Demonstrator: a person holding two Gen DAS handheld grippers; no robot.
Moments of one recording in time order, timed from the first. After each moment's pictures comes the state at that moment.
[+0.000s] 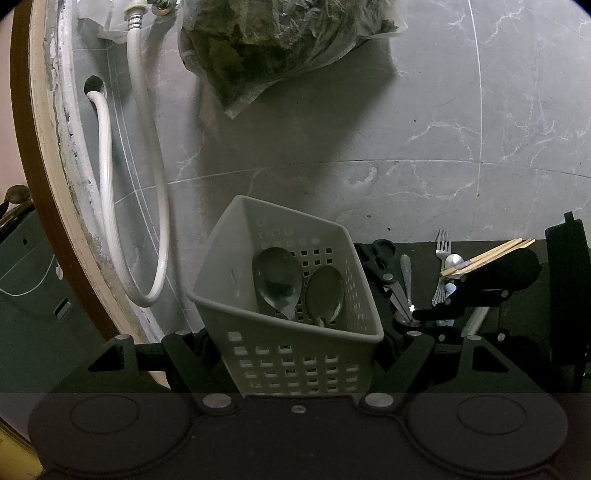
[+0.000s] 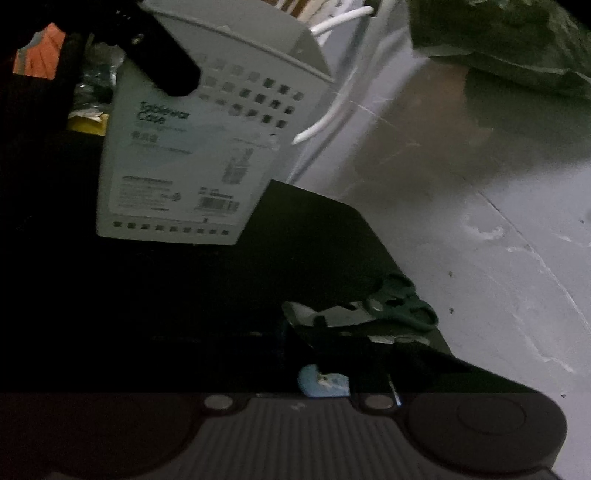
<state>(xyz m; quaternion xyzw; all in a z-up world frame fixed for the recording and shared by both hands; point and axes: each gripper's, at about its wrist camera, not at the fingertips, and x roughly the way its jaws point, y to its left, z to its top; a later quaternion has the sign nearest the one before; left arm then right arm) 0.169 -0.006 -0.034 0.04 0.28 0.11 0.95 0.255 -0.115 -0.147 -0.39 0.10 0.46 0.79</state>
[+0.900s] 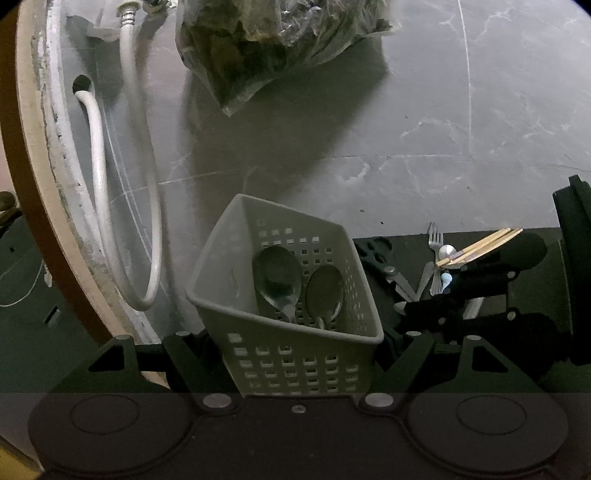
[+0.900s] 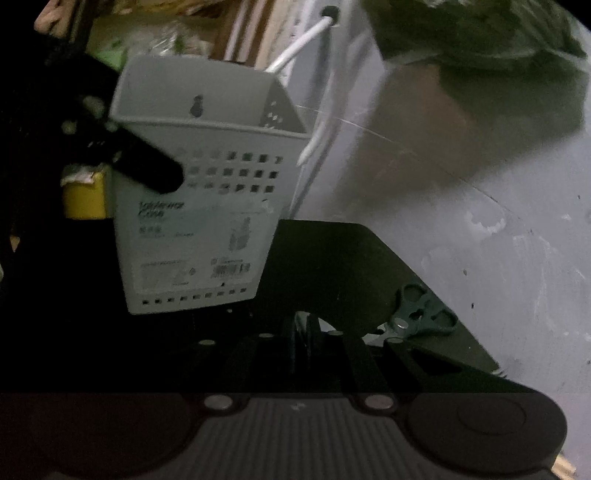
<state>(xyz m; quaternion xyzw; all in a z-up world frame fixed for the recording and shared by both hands) 0.165 0.011 -0.032 0.05 0.29 0.07 0.95 0.247 -0.107 -0.113 -0.27 0.15 0.48 0.82</state>
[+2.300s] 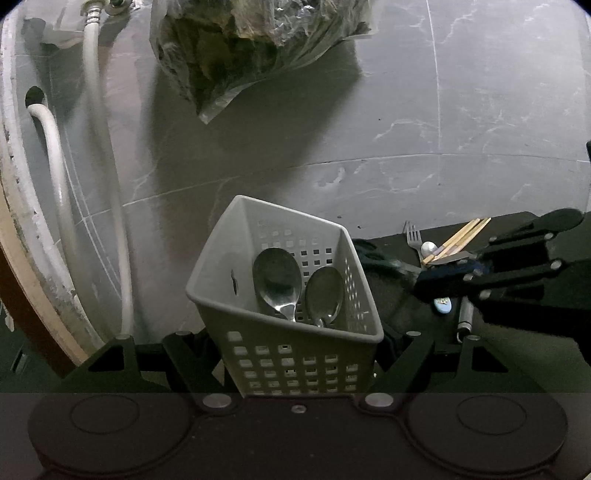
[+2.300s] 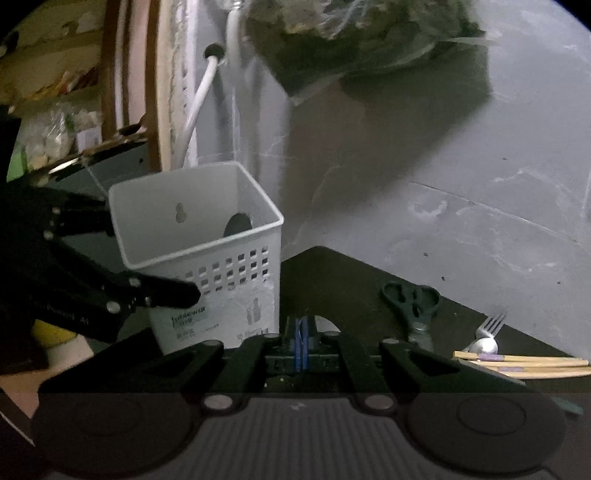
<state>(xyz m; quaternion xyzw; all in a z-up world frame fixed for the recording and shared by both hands) 0.177 0.049 -0.039 0.08 0.27 -0.02 0.96 0.222 -0.089 -0.066 -0.10 0.21 0.37 0.90</state>
